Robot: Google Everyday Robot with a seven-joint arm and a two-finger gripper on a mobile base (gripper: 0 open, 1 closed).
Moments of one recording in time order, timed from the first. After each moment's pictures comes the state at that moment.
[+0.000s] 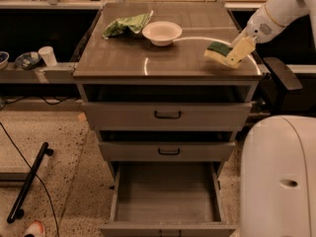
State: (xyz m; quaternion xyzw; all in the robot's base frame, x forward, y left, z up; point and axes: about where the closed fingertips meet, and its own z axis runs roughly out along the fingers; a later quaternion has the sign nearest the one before) arm 0.715 -0.249 0.872 -0.50 0.82 0.11 0.24
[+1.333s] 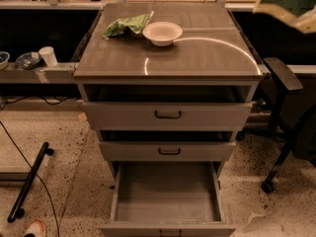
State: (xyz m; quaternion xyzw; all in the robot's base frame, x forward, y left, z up) arm 0.516 -0.265 1.094 -0.57 0.68 -0.15 0.43
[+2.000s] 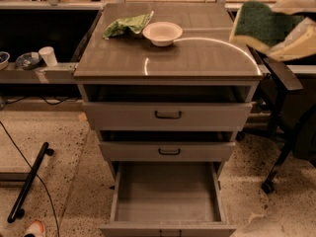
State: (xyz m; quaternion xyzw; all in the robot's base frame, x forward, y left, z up) arm 0.499 -0.233 1.053 -0.60 0.67 -0.12 0.42
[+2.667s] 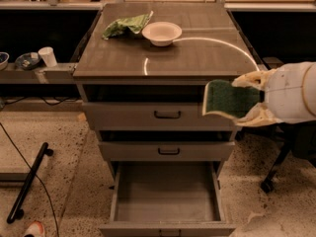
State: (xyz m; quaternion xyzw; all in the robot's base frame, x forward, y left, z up) arm 0.468 -0.193 0.914 -0.67 0.63 -0.11 0.39
